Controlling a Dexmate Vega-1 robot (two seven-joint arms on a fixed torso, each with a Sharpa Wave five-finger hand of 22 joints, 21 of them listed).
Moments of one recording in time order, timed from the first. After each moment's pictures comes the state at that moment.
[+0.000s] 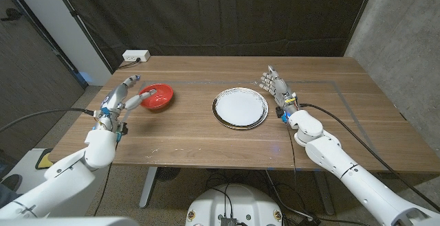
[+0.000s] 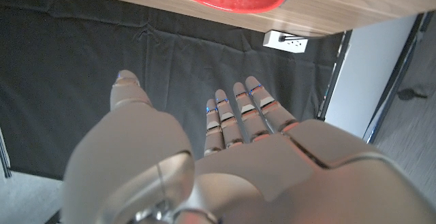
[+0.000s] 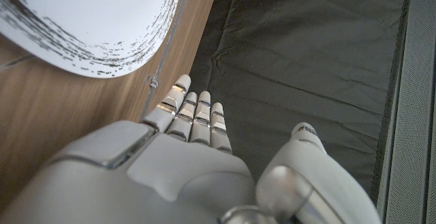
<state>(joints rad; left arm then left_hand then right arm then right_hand) 1.50 0.91 0.00 -1.93 0.10 0.00 0.60 0.85 0.01 -0.08 -0.11 0.35 0.31 0.00 0.26 0.19 0.41 -0.10 0.25 0.19 0.38 -0.04 0.23 0.18 0.33 -0.04 0.27 0.18 -1.00 -0.50 -0.42 -1.64 0.51 0.13 -0.16 0.31 -0.02 0.19 -0.03 0.20 0.21 0.08 0.20 0.19 0.27 0.10 0.22 0.18 0.19 0.04 0.20 0.18 0.26 -0.04 0.37 0.17</state>
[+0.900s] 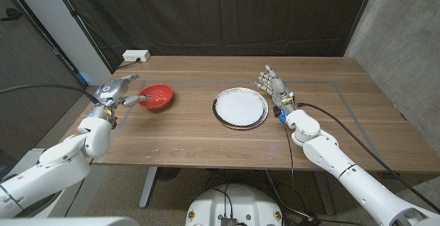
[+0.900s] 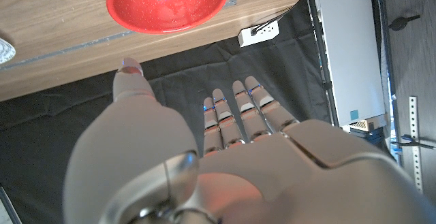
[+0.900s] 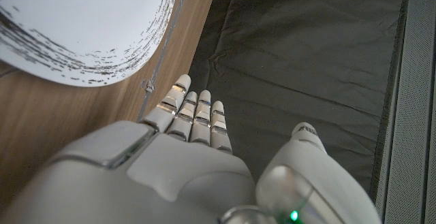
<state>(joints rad) 1.51 1.11 0.02 -2.10 0.39 0.52 0.44 0.91 -0.02 -0.10 -0.13 0.36 0.30 -0.02 0.22 0.19 0.40 -0.11 0.21 0.19 0.38 -0.04 0.20 0.18 0.34 -0.04 0.24 0.18 -1.00 -0.49 -0.43 -1.66 0.50 0.12 -0.18 0.31 -0.02 0.18 -0.03 0.20 0.24 0.08 0.21 0.19 0.28 0.10 0.22 0.18 0.20 0.04 0.20 0.18 0.26 -0.04 0.35 0.17</state>
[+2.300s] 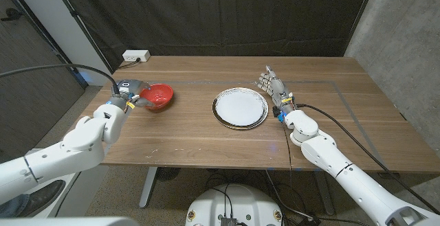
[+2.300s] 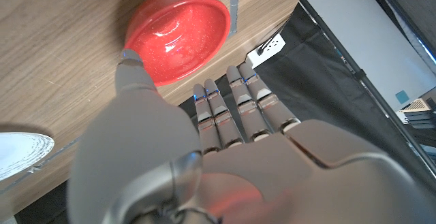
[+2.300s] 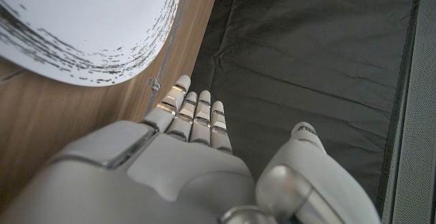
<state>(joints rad) 1.18 1.24 0.39 -2.11 0.60 0.72 0.14 0.99 0.01 -0.13 -0.11 0.36 0.55 -0.08 0.27 0.19 0.61 -0.16 0.24 0.19 0.60 -0.06 0.24 0.18 0.51 -0.05 0.28 0.19 -0.99 -0.47 -0.43 -1.63 0.51 0.12 -0.19 0.32 -0.02 0.18 -0.03 0.20 0.24 0.07 0.21 0.19 0.28 0.10 0.22 0.18 0.20 0.04 0.19 0.18 0.26 -0.04 0.34 0.17</state>
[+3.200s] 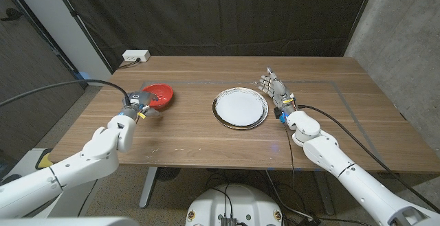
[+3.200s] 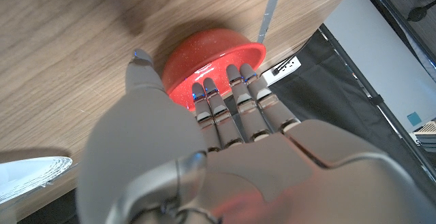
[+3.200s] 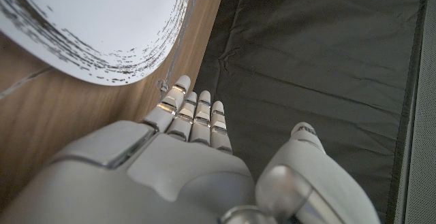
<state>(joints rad) 1.14 1.10 0.48 -2.00 0.65 0.69 0.15 1.04 0.05 -0.12 -0.12 0.36 0.59 -0.08 0.26 0.19 0.65 -0.17 0.23 0.20 0.63 -0.06 0.23 0.18 0.51 -0.05 0.28 0.19 -0.98 -0.49 -0.43 -1.63 0.53 0.10 -0.17 0.31 -0.02 0.18 -0.03 0.20 0.24 0.07 0.21 0.19 0.28 0.10 0.22 0.18 0.20 0.04 0.19 0.18 0.26 -0.04 0.33 0.17</state>
